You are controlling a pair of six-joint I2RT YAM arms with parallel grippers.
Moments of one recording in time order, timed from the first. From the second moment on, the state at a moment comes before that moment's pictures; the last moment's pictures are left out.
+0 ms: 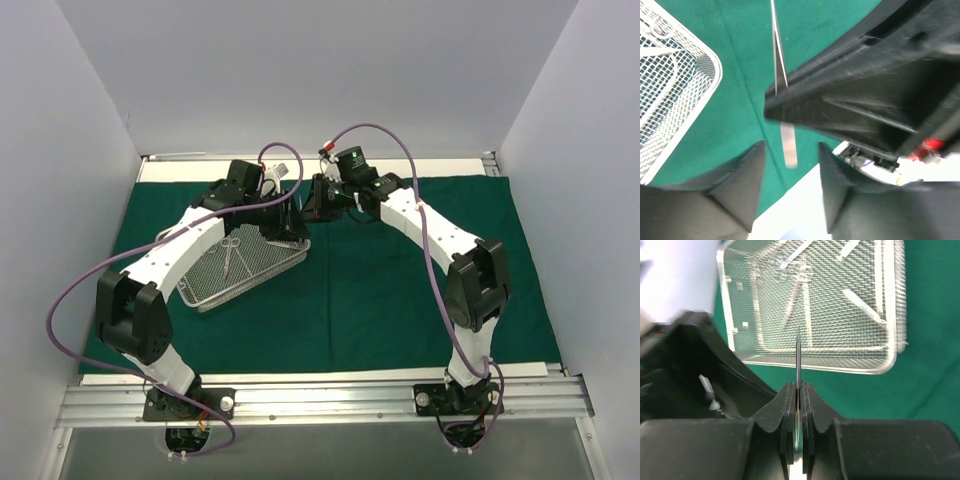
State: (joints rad) left arm -0.43 1.65 1.41 -0.59 0.52 -0.56; right arm 0.56 1.89 1.65 -0.46 -0.47 0.62
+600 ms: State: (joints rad) left arm -0.24 1.42 1.27 -0.65 0.42 -0.41; right arm 0.19 1.80 1.46 -0.90 0.11 0.16
